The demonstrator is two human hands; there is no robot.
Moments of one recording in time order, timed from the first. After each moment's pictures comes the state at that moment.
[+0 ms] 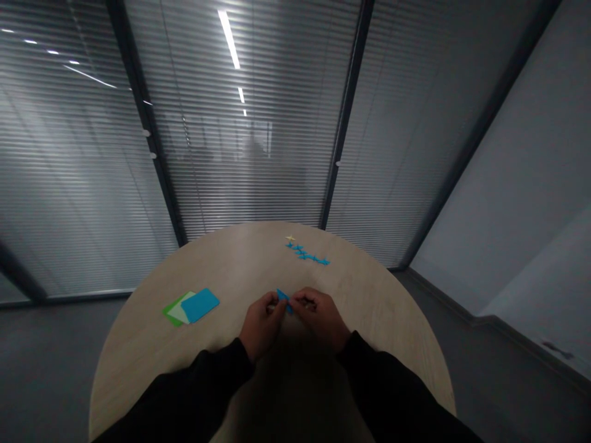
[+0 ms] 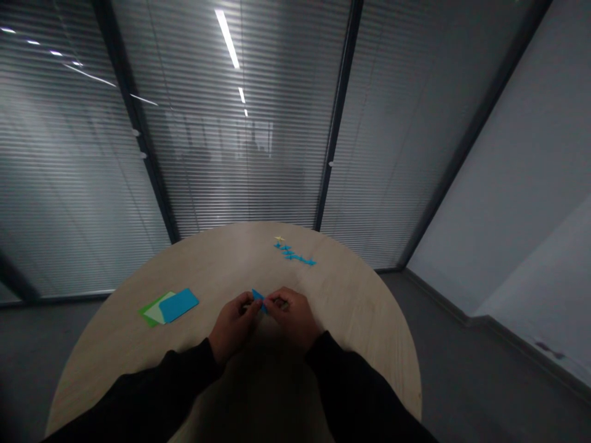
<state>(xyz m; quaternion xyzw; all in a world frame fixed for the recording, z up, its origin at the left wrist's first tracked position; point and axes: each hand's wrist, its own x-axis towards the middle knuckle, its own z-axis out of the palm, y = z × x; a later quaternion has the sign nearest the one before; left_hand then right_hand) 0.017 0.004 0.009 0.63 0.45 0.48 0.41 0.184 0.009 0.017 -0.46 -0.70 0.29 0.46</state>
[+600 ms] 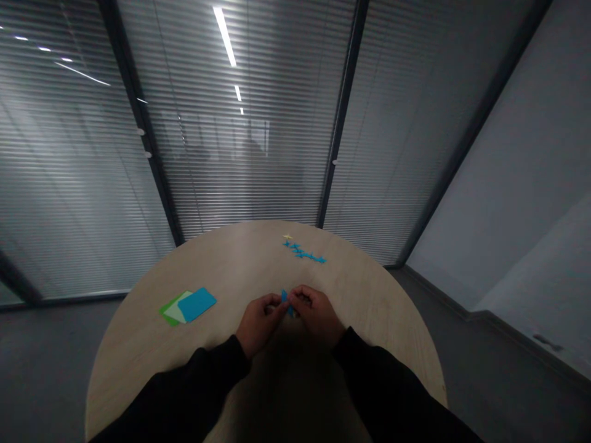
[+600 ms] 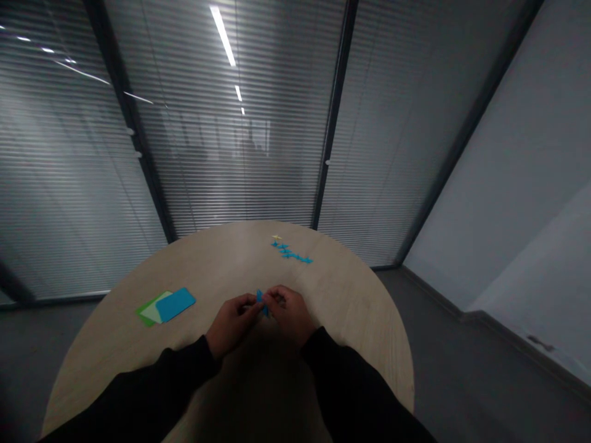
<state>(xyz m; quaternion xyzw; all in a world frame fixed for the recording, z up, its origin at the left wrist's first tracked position) 0.014 0.007 0.005 0.67 0.44 0.42 0.42 0.183 0.010 0.016 -0.47 -0.65 0.39 0.46</state>
